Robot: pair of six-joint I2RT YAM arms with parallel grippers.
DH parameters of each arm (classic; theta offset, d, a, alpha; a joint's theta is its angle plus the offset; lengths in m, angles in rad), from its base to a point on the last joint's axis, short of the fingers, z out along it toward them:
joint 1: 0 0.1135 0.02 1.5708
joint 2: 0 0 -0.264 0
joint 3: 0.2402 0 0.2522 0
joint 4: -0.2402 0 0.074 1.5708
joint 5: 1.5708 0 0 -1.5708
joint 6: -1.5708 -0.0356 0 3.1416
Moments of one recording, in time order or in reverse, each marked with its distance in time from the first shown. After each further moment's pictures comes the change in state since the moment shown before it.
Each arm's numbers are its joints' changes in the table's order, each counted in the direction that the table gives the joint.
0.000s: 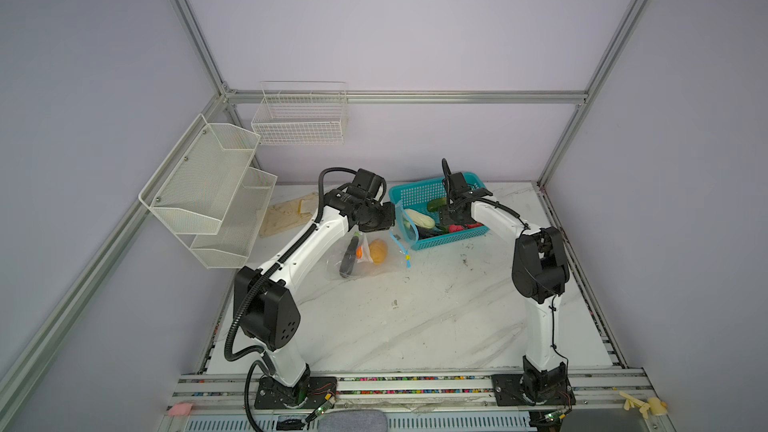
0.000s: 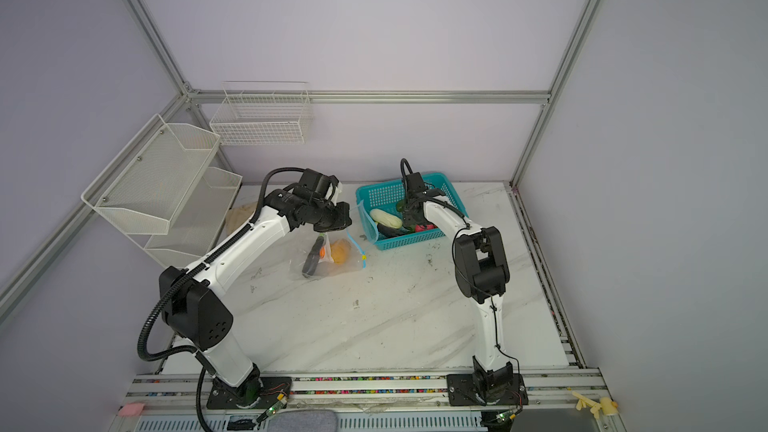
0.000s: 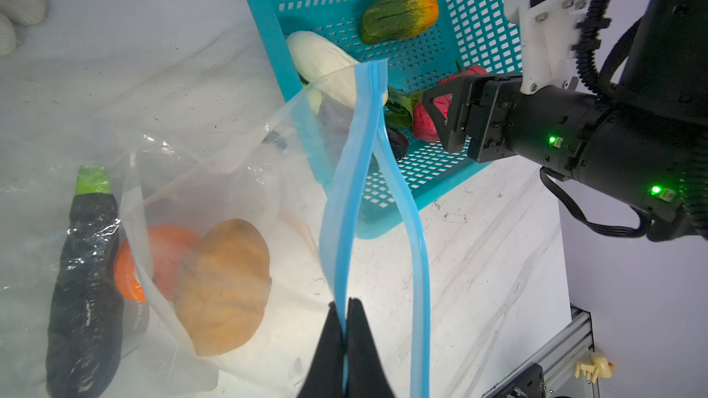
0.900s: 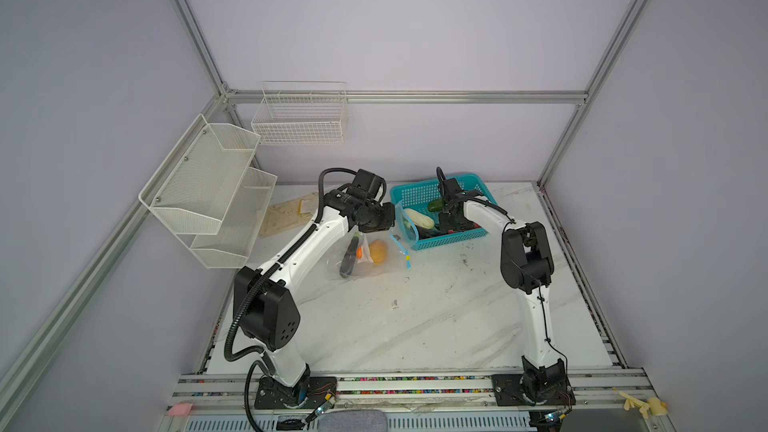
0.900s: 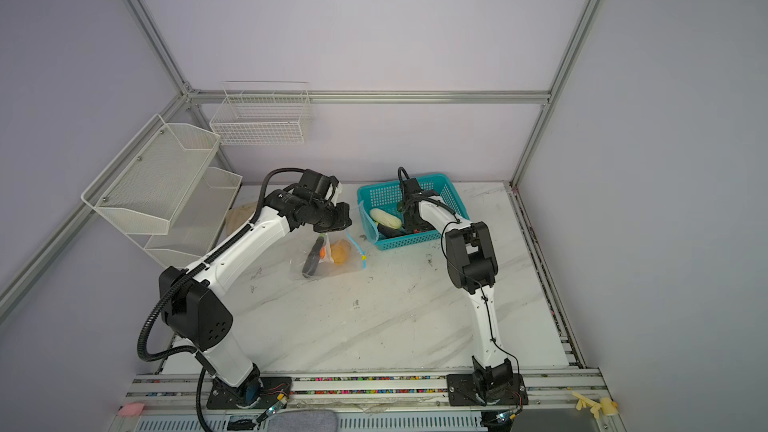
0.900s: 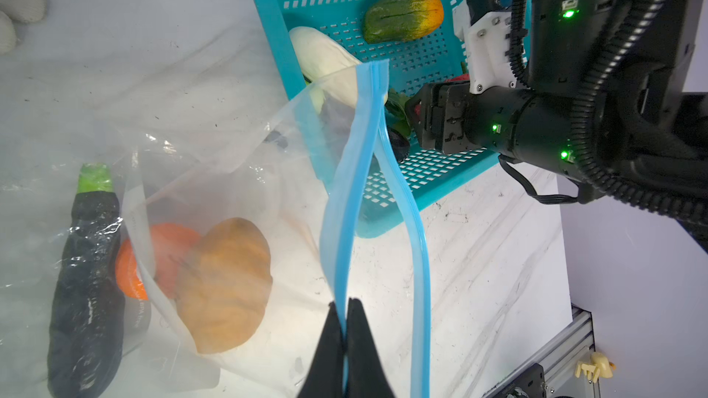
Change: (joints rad) left arm 0.000 0.001 -0.004 0.001 0.000 -0.002; right arm -0.004 -0.149 0.115 -0.097 0.023 -0.009
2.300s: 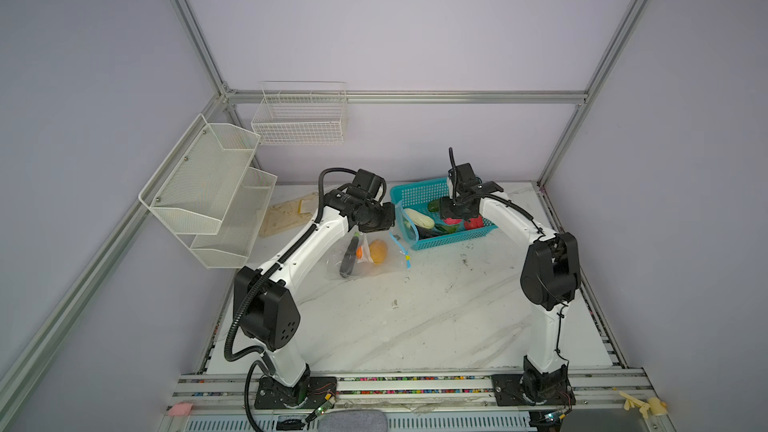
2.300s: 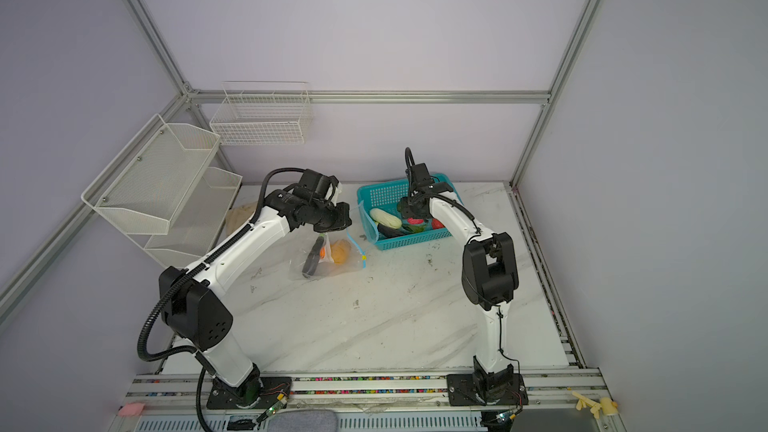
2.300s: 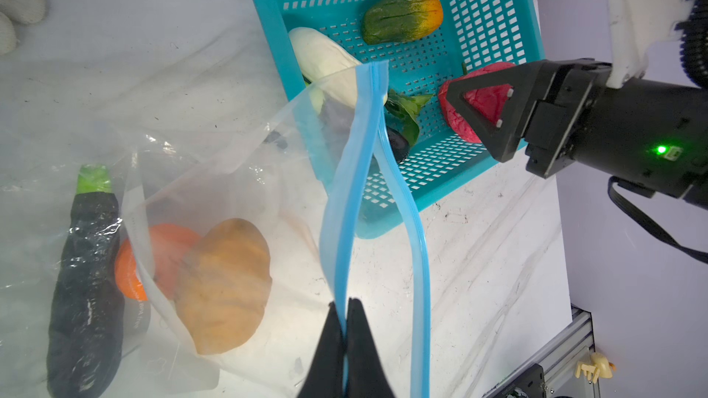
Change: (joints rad) left arm 0.000 0.000 0.000 0.002 0.000 0.001; right arm 0.000 0.270 -0.118 0.079 -0.230 -0.001
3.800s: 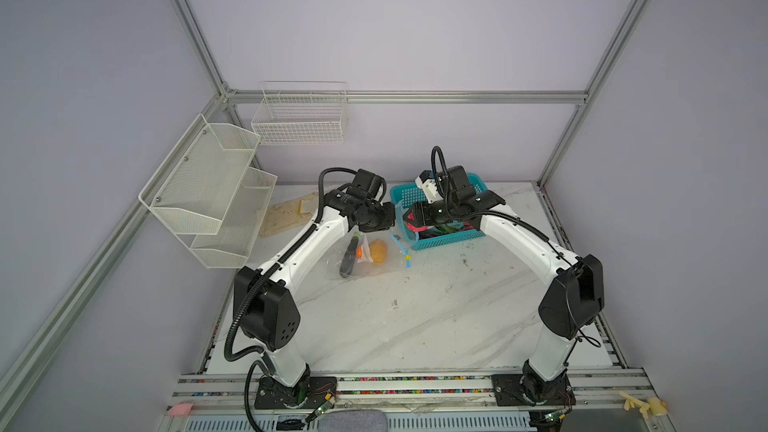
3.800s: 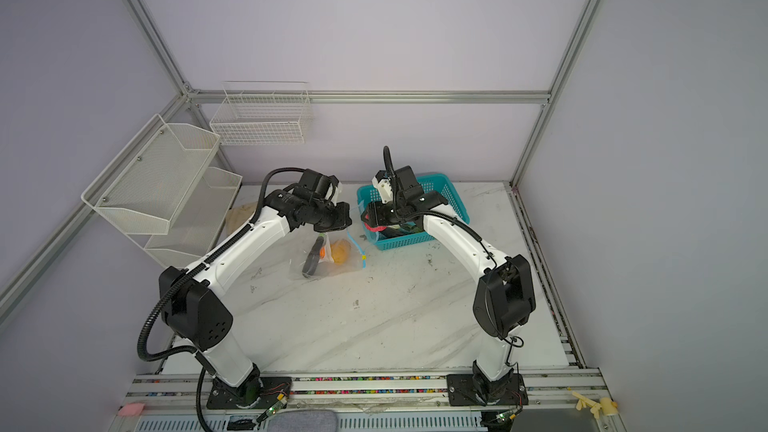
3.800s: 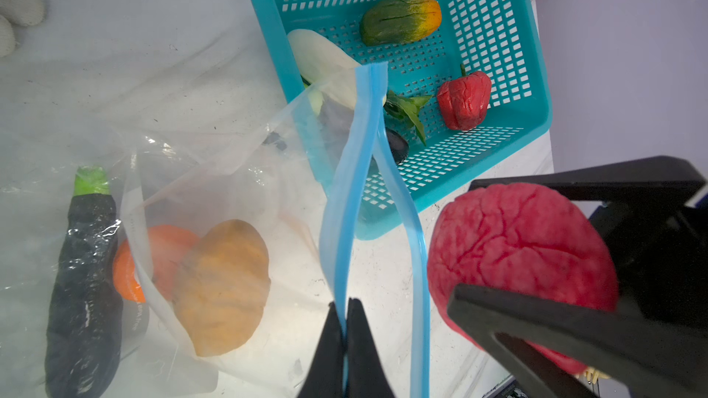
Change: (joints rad) left arm 0.000 0.000 0.000 0.004 0.001 0.002; right arm 0.173 0.206 -0.109 0.110 -0.388 -0.051
